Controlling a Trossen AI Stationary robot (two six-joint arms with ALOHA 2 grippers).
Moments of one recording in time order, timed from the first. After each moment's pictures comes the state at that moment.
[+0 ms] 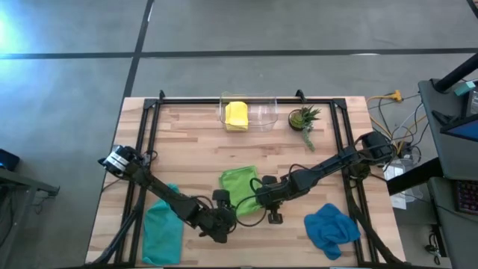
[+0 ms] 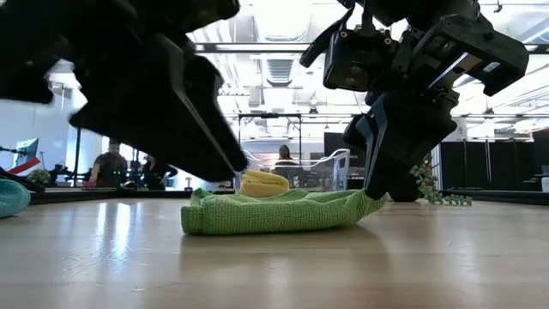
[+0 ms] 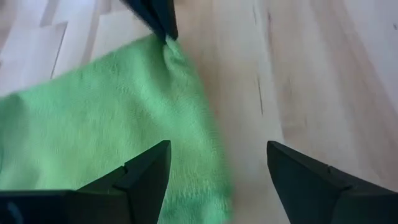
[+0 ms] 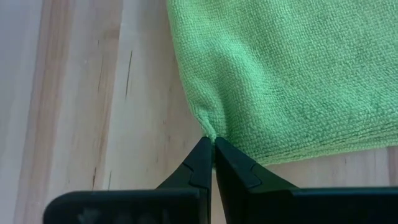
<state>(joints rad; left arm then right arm) -0.57 1.88 1.12 -0.14 -0.49 -0.33 0.34 1.80 1.01 -0.23 -0.05 0.32</state>
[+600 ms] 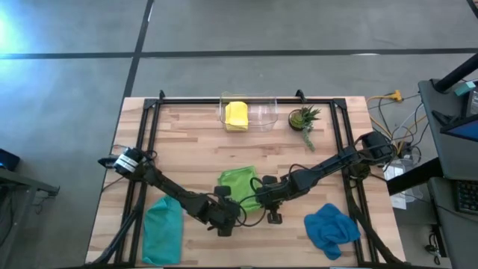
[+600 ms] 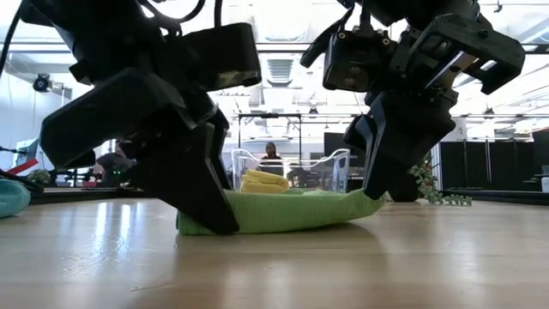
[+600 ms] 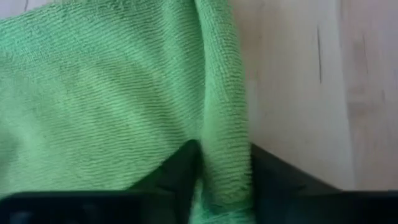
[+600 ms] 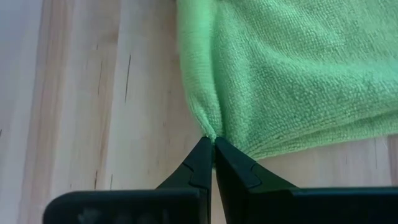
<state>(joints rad) -0.50 1.98 1.17 -0.29 -0.38 -0.44 0.34 1.80 1.01 -0.23 -0.05 0.34</state>
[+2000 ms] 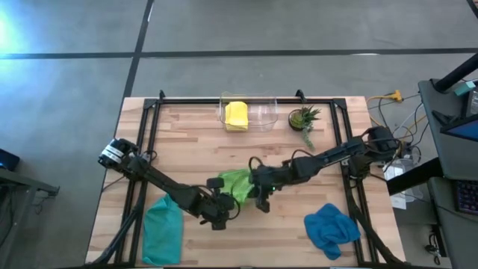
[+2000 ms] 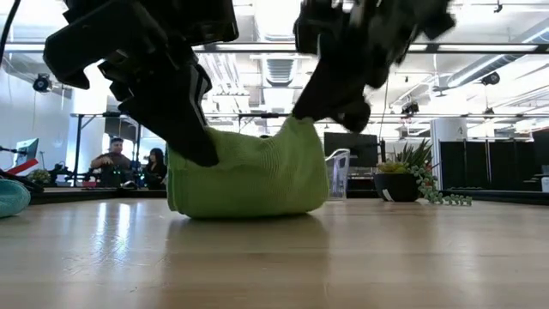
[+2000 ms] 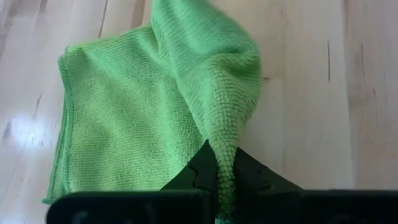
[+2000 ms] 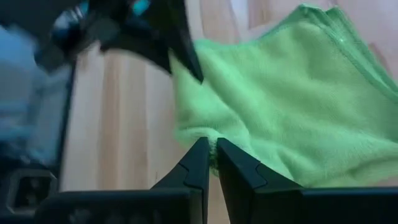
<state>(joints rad) -0.49 1.79 1.15 -0.43 -0.43 -0.44 0.22 1.72 1.01 -0.03 -0.09 0.52</state>
